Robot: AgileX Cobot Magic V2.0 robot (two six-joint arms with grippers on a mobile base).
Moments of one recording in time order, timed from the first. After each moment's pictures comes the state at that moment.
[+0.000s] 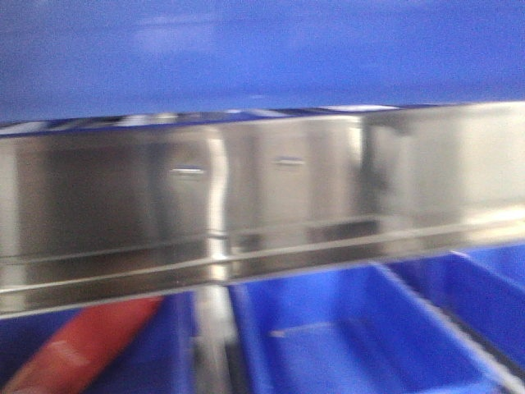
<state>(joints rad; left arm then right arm) -0.11 1.13 -1.55 -0.03 1.25 -0.19 0.27 1.06 -1.50 -0.02 1.21 0.16</state>
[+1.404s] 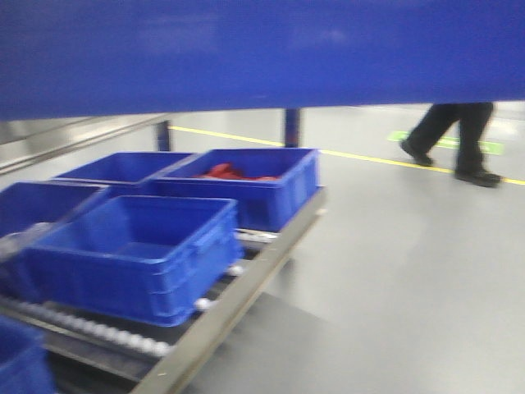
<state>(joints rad) -0.11 1.13 -1.55 -0.03 1.25 -0.19 0.27 1.06 -1.50 -0.02 1.21 0.16</state>
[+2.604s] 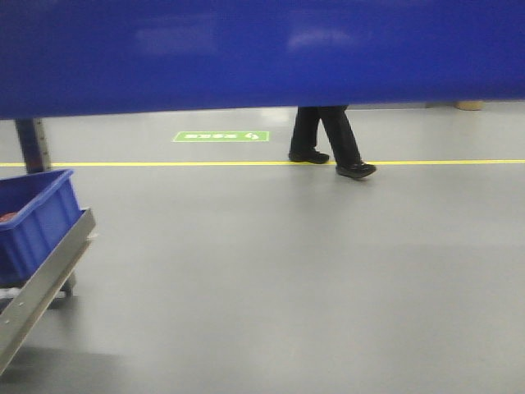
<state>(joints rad) -0.11 1.13 -1.55 -0.03 1.25 -0.19 0.27 1.06 -1.50 -0.02 1.21 0.16</state>
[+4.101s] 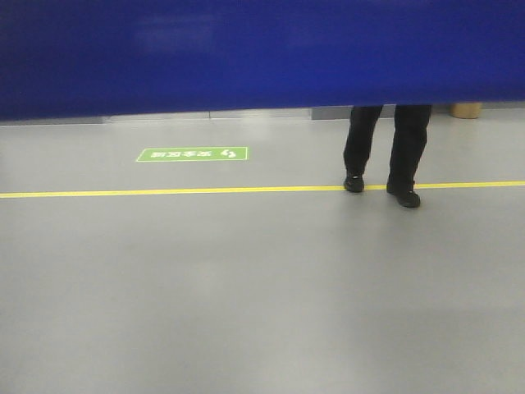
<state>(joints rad) -0.11 1.13 -1.55 -0.02 1.25 -0.19 0.27 1.06 -1.50 -0.02 1.21 0.16</state>
